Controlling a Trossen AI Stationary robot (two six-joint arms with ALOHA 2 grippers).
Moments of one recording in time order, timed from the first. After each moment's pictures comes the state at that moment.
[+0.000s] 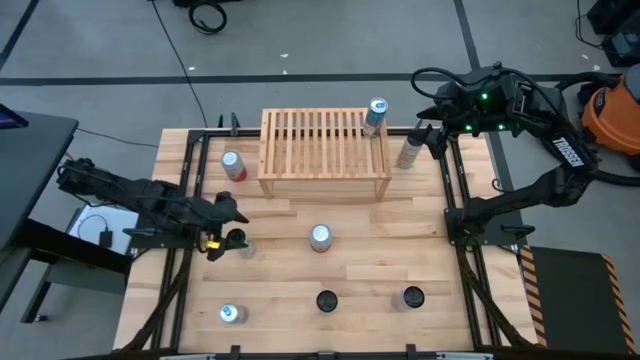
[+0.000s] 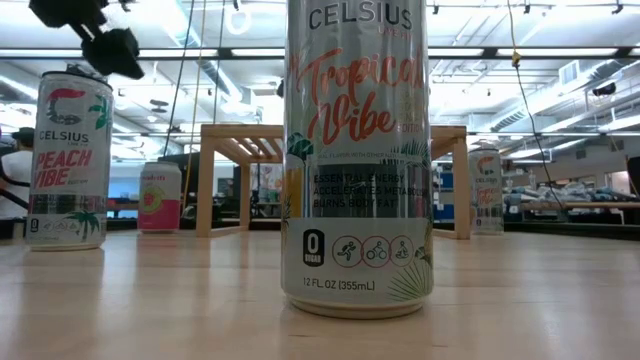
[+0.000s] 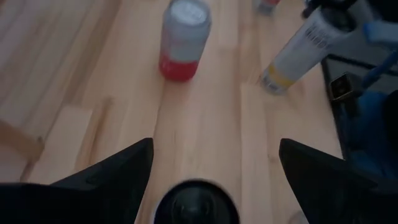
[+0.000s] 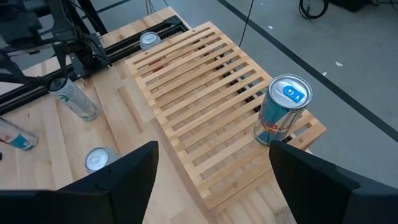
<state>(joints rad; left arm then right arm) -0.33 0.77 0.74 -0.69 -0.15 -0.45 -0.37 1.18 1.85 -1.30 0.05 0.18</state>
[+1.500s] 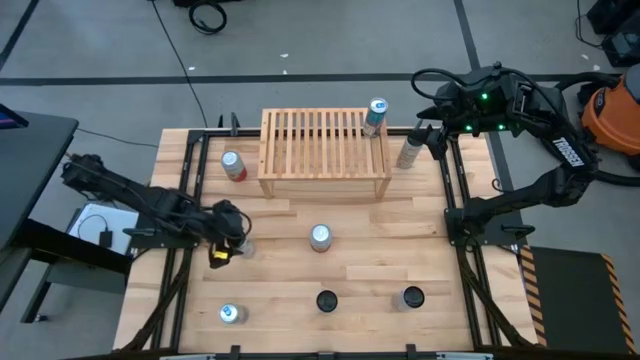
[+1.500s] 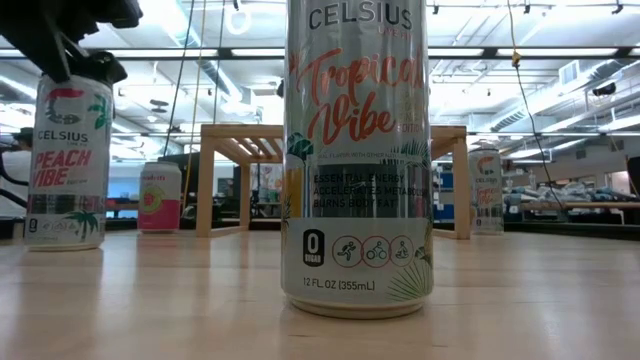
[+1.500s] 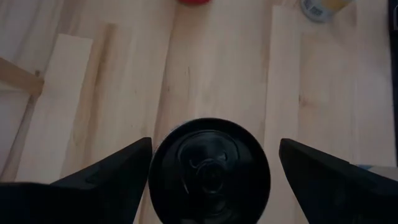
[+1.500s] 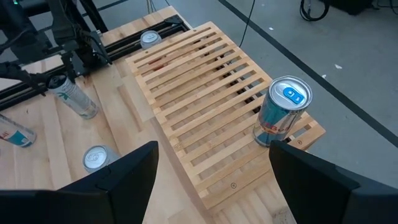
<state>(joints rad) -0.40 0.92 0.75 -0.83 -0.15 -0.51 -0.37 1.18 1.85 -1.30 0.05 0.16</state>
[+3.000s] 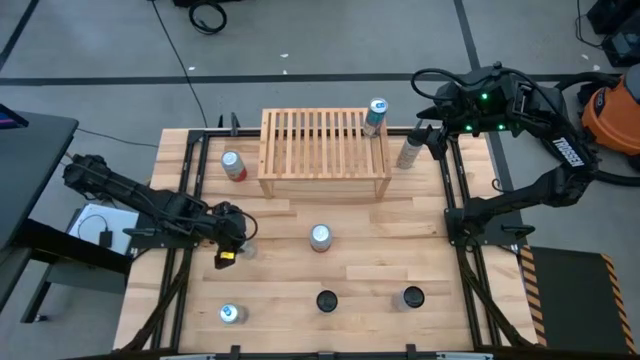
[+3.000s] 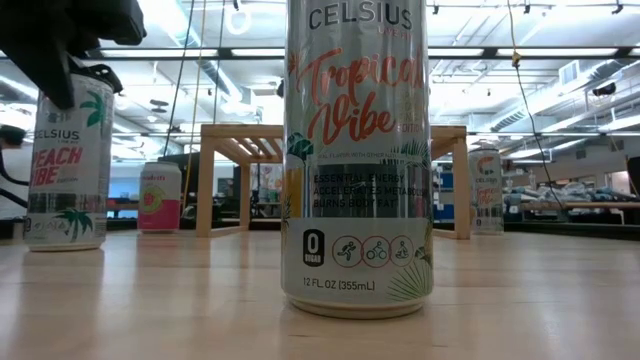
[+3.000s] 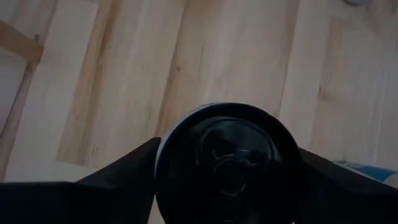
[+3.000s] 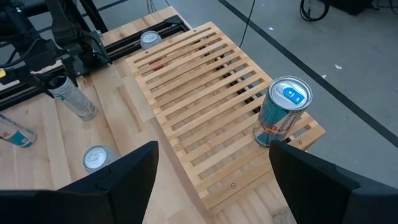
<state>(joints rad) -0.38 0.98 0.75 -0.86 -0.14 -0.59 -0.37 1.18 1.85 -1.30 0.05 0.16</state>
